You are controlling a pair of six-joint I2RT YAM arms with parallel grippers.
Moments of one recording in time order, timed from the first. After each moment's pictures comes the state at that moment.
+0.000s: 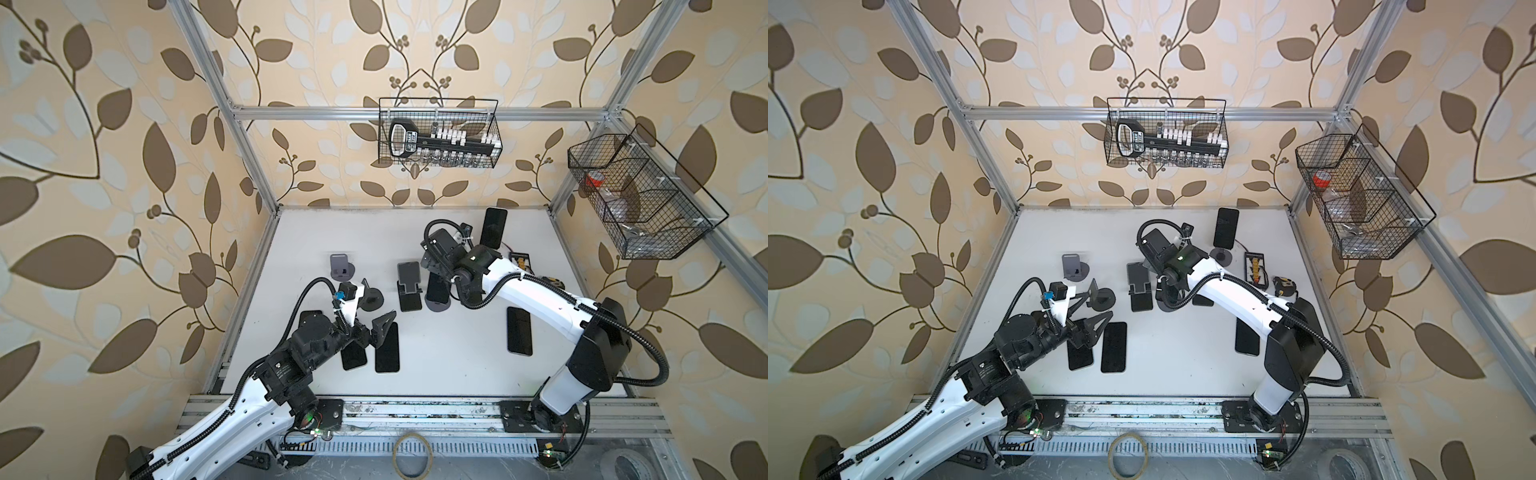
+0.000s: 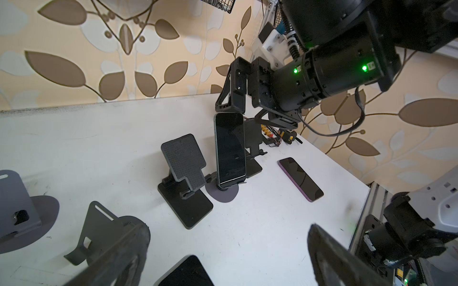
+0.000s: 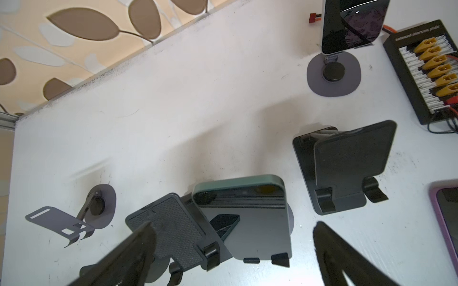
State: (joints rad) left arm -0.76 0.49 0.42 -0.11 0.00 -0.29; right arm 0.74 1.67 1.46 -0.80 0.52 1.04
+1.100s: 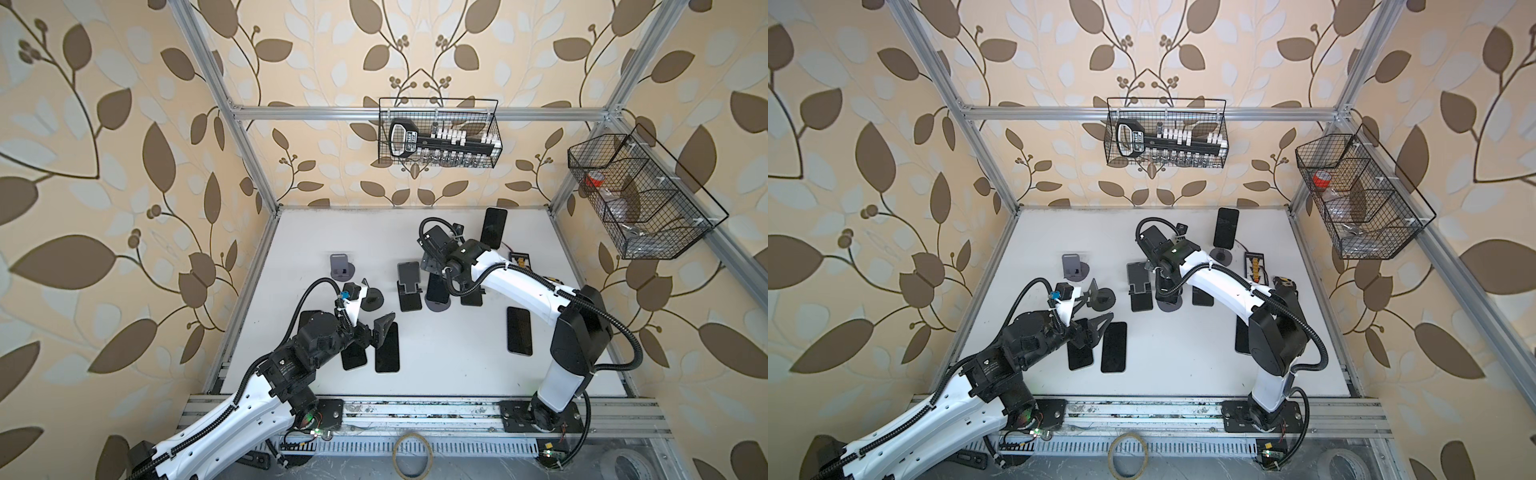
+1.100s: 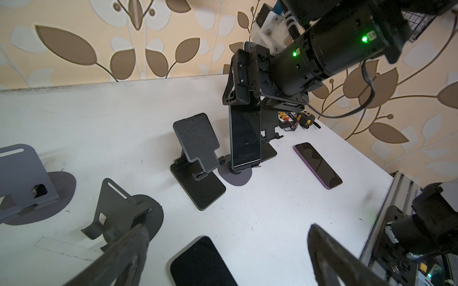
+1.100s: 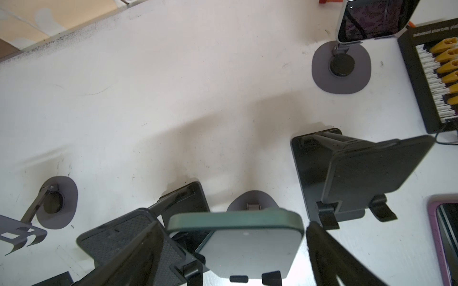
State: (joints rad) left arm -0.76 0.53 0.42 -0.16 -0.04 -0.29; right arm 0.70 1.78 1.51 -0.83 0.47 0.95
